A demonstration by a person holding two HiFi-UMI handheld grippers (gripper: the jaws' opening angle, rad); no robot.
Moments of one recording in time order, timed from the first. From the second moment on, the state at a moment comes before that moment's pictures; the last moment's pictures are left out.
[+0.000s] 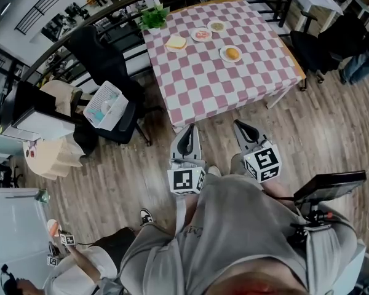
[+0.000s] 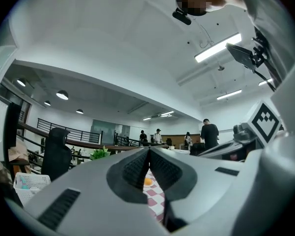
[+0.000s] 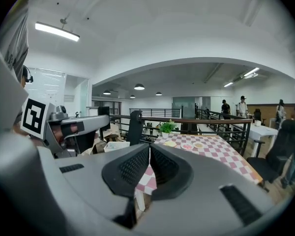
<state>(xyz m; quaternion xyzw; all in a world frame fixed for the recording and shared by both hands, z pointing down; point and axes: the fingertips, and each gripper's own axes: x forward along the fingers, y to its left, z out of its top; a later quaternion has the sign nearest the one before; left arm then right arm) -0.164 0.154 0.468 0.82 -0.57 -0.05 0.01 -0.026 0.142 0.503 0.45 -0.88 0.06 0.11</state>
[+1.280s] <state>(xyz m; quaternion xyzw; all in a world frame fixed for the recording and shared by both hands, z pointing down) -0.165 -0.082 0.455 0.76 -0.65 -0.02 -0.01 -0.025 -0.150 0.500 0.38 -0.92 0.06 0.08</state>
